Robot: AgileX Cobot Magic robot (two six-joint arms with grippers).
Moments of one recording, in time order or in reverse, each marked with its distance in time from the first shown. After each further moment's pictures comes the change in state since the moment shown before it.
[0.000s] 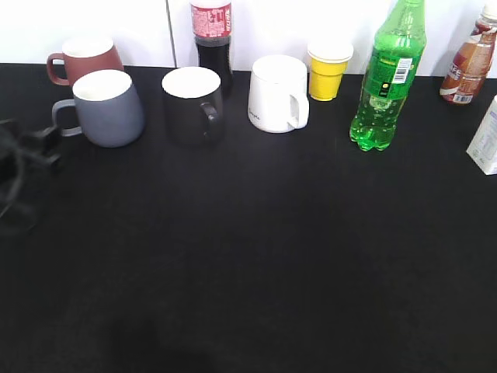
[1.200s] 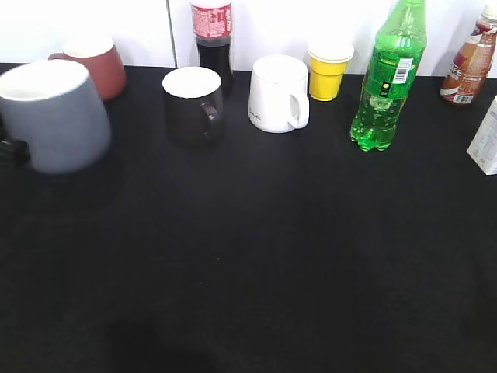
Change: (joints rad) left arm -0.005 -0.370 0.113 0.121 0.145 -0.044; right arm 0.000 0.117 0.052 -0.001 -0.580 -0.002
